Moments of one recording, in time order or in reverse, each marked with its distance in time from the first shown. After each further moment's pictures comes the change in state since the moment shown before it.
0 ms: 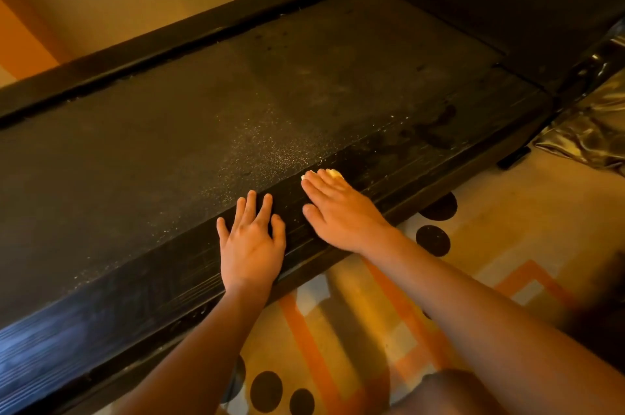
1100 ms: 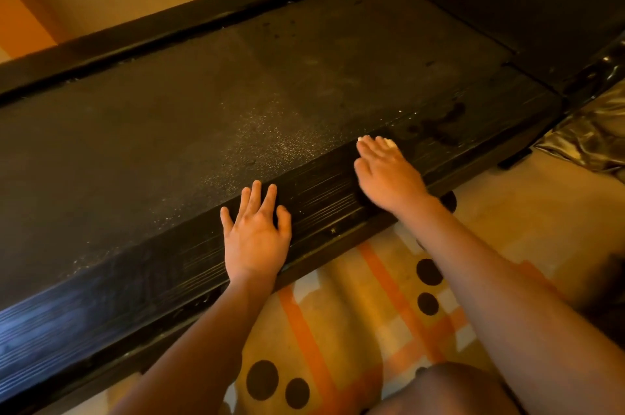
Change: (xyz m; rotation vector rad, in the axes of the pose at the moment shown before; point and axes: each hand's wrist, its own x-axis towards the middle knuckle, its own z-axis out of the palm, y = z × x) left_hand 0.000 -0.001 0.001 -0.036 0.013 -0.019; right_hand 0.012 0.059 -0.031 -0.013 0.095 0.296
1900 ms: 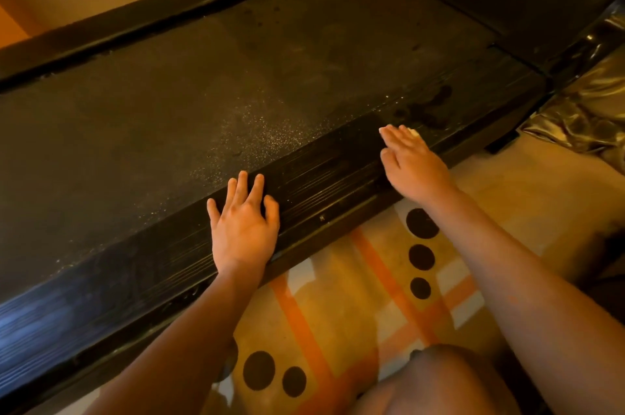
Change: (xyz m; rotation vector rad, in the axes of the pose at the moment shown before) left_hand -0.001 0.000 0.001 0.026 0.004 0.013; right_hand -0.029 0.051 -0.003 0.083 0.049 0.092
